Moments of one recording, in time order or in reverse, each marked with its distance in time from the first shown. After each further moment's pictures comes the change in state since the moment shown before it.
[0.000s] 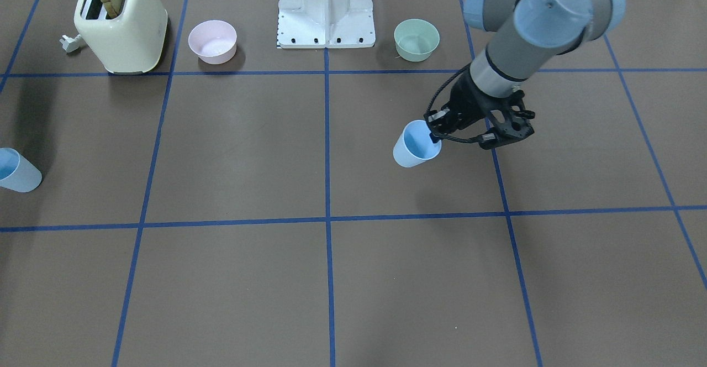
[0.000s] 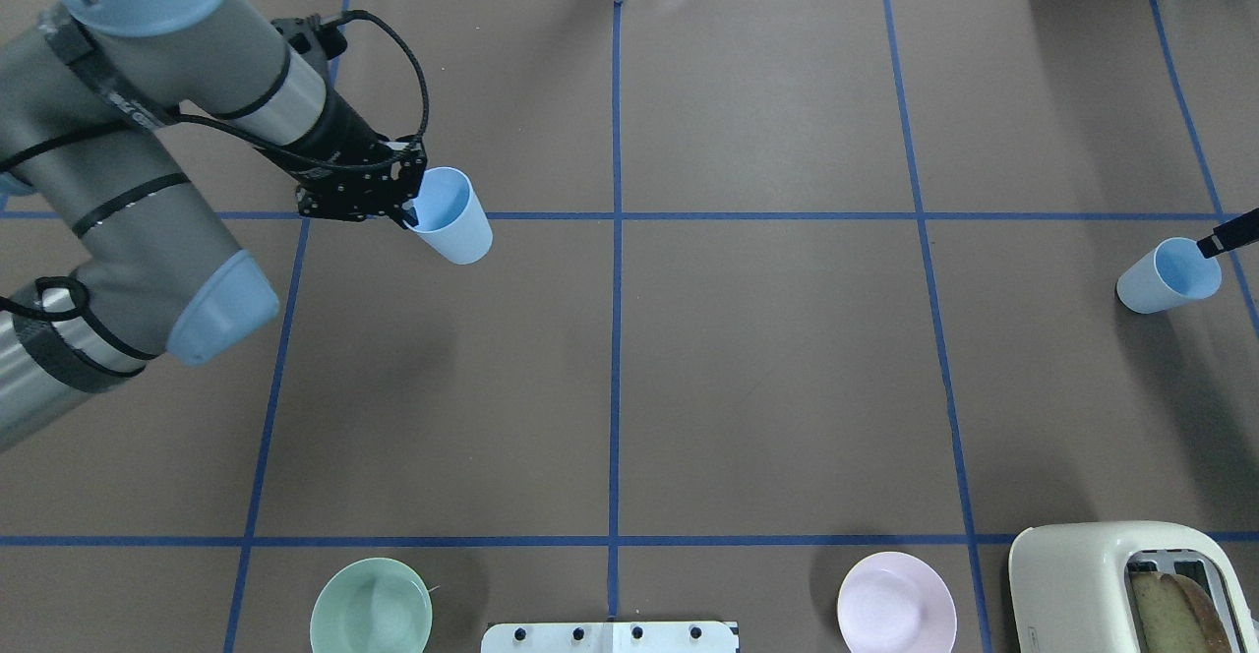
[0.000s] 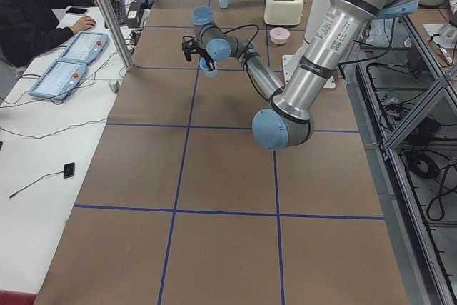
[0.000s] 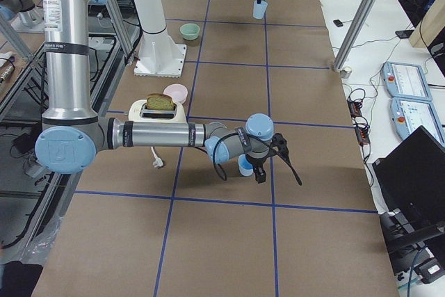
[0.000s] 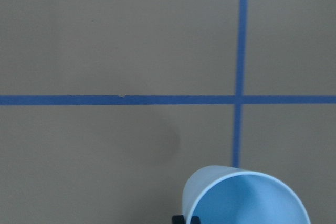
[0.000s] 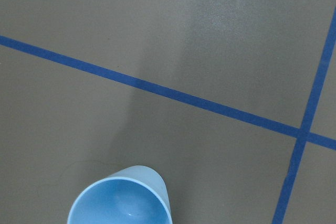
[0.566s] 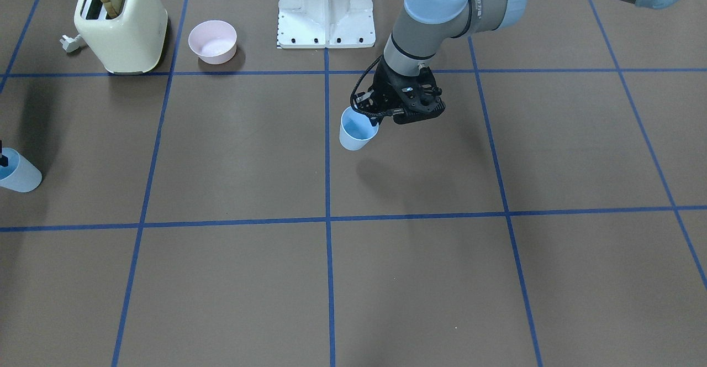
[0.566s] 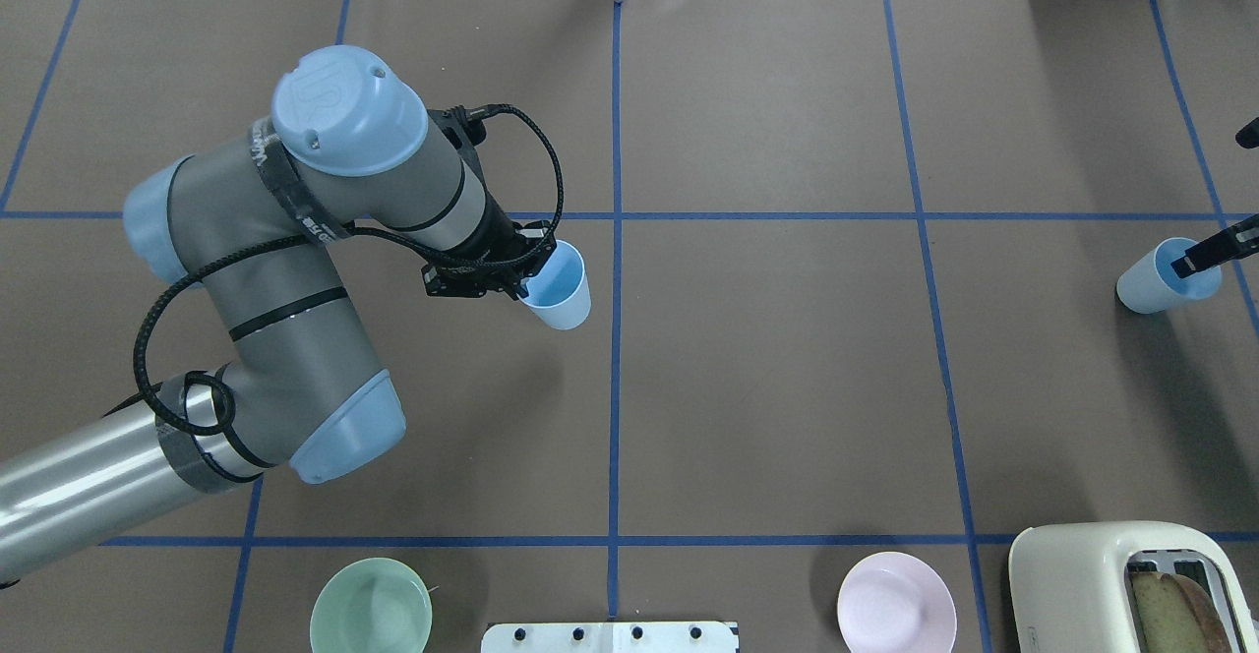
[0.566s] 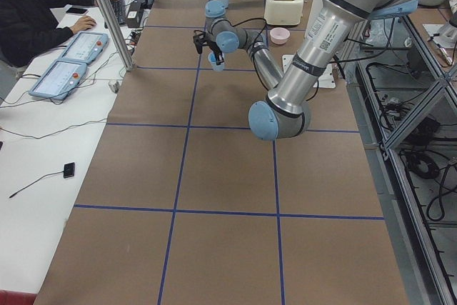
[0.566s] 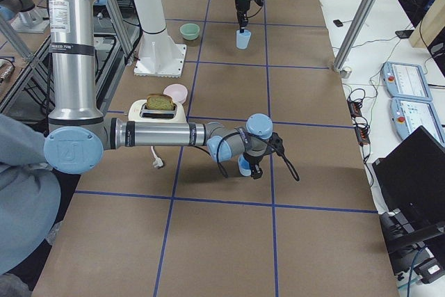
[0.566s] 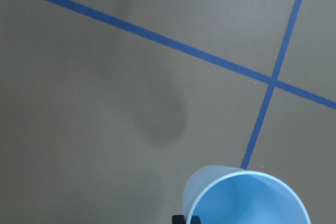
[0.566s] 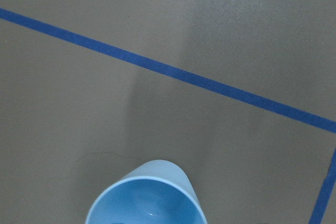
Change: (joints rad) left arm 0.180 -0.093 0.017 0.030 0.170 -0.093; right arm -0.051 0.002 -0.015 0.004 -0.006 -0.003
